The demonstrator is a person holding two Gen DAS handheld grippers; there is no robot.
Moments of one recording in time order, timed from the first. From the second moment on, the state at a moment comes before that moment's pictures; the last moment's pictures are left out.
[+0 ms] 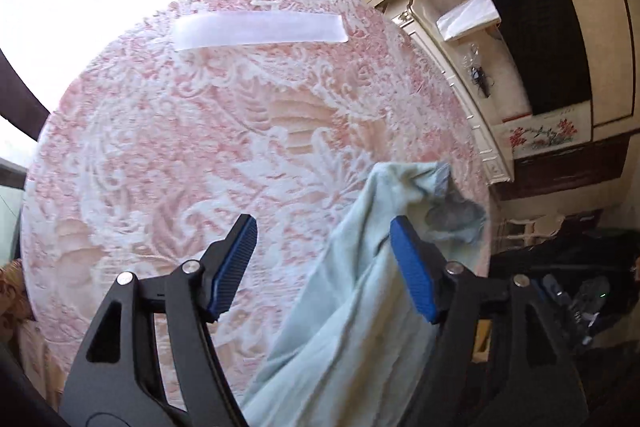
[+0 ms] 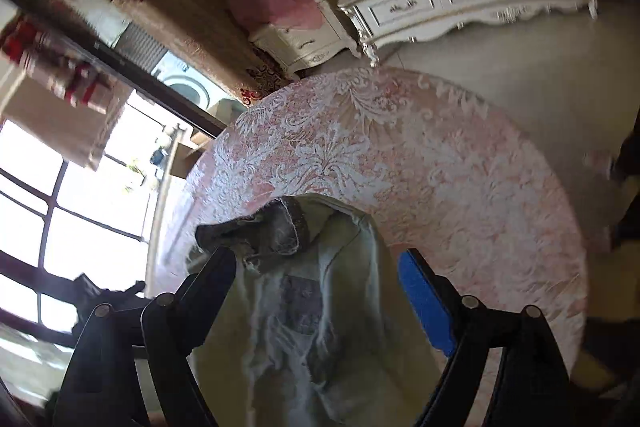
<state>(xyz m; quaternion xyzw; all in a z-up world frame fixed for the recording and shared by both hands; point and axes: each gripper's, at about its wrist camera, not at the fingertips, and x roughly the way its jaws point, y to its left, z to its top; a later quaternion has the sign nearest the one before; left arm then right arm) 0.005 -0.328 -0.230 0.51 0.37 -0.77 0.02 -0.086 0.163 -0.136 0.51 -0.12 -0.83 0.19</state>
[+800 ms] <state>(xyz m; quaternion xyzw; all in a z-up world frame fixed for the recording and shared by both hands) -0.030 -0.267 -0.263 0.55 0.24 -0.79 -0.11 -0.027 0.149 -0.203 0.62 0.01 -0.77 0.13</state>
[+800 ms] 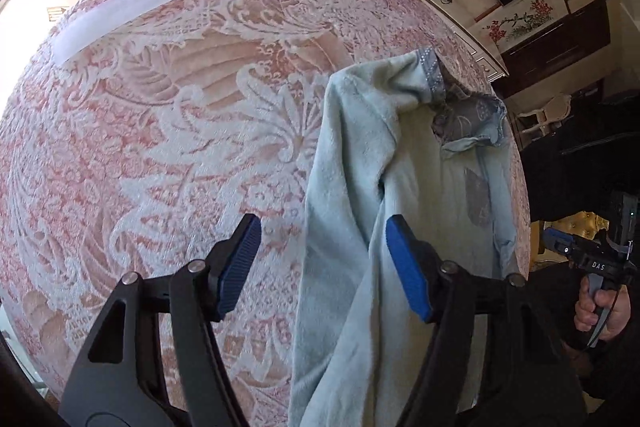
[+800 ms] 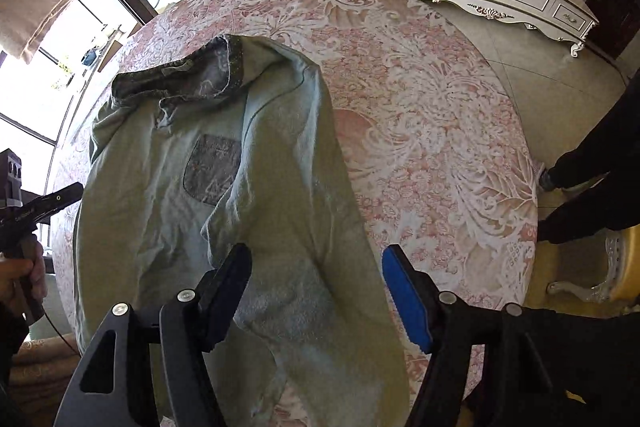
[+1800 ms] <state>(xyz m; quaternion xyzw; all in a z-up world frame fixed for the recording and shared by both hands) -0.058 -0.278 -0.230 0.59 0.11 -0.79 -0.16 -0.012 0.146 -0.225 0.65 0.05 -0.74 0.16</state>
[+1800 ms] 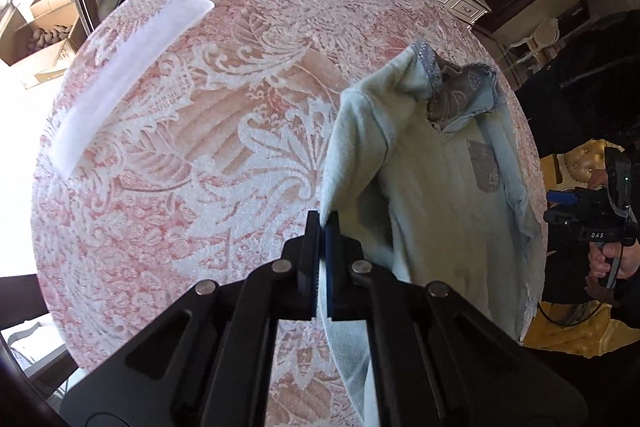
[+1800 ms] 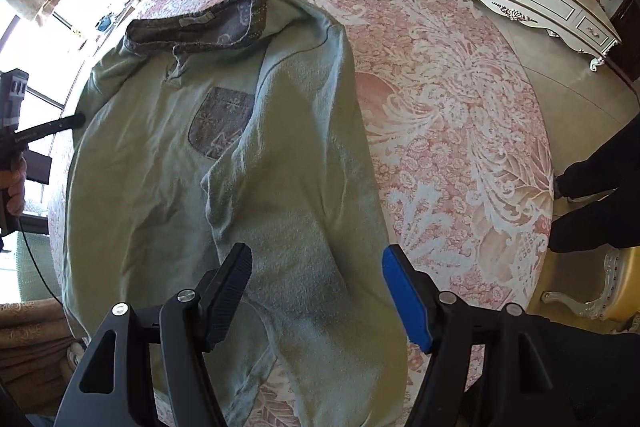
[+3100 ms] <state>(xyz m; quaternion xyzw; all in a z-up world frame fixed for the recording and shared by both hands) -0.101 -0.281 -0.238 0.62 0.05 -0.78 -0.09 -0.200 0.041 -0.249 0.60 0.20 -0.67 0.39</state>
